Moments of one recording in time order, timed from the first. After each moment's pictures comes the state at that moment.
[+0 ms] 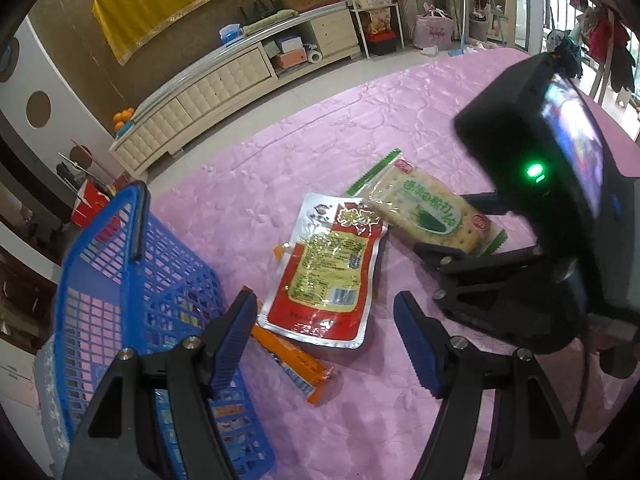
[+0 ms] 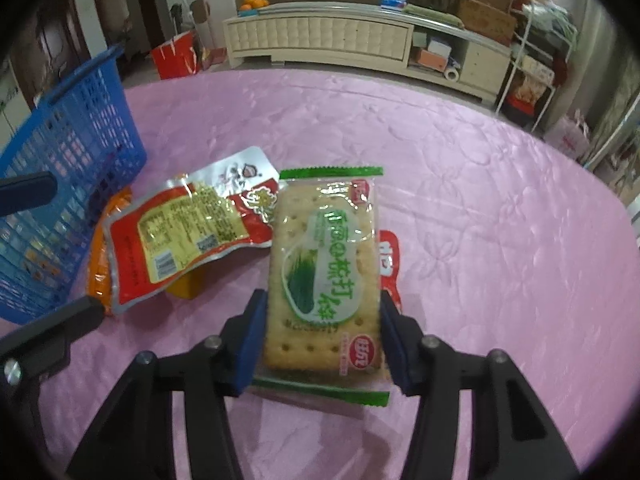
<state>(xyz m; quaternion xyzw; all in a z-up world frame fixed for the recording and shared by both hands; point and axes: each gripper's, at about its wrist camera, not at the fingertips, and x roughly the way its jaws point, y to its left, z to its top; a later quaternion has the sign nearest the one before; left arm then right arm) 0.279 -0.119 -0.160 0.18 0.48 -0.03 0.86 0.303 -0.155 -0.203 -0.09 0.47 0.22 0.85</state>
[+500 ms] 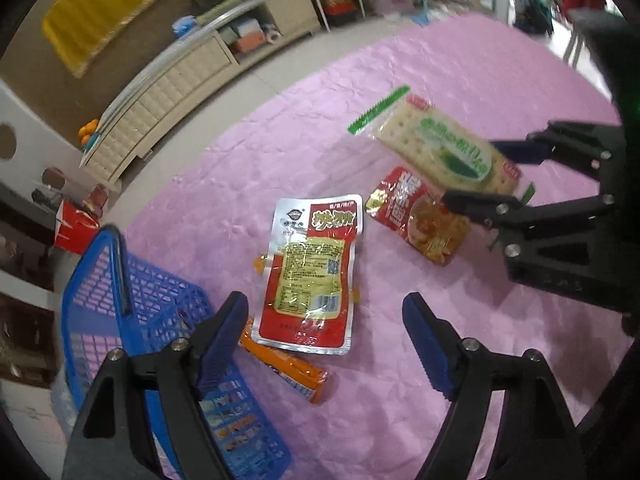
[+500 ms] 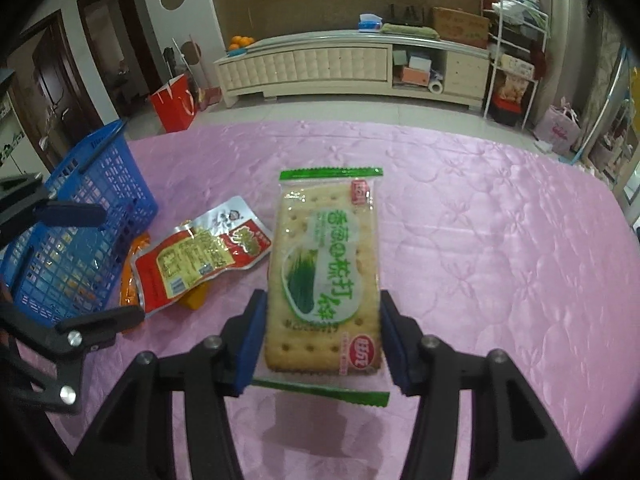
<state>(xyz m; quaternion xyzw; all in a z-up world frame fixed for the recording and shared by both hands) 0.310 -0.138 -0.151 0.22 0.54 -0.08 0.81 0.297 -0.197 -0.168 -0.04 0.44 0.22 0.87</state>
